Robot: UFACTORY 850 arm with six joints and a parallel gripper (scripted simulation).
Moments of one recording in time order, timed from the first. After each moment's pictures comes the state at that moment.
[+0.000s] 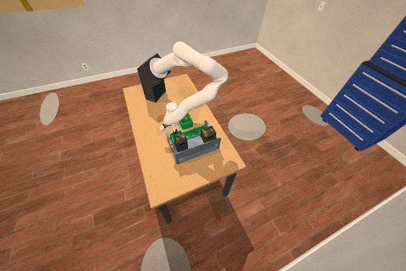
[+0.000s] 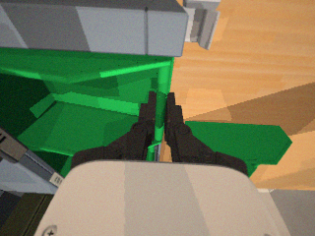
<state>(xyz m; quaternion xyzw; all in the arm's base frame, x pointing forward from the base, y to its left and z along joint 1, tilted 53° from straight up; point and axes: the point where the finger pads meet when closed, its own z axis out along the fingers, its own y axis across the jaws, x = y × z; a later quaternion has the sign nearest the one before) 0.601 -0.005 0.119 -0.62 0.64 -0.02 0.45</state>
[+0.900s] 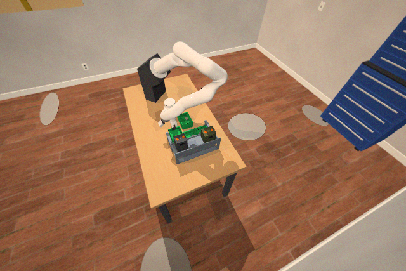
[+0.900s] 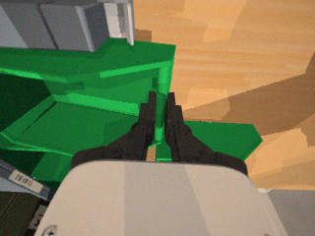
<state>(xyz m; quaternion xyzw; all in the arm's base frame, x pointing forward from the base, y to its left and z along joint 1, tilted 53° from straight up) 0.563 0.006 0.090 -0.62 0.64 -0.02 0.45</state>
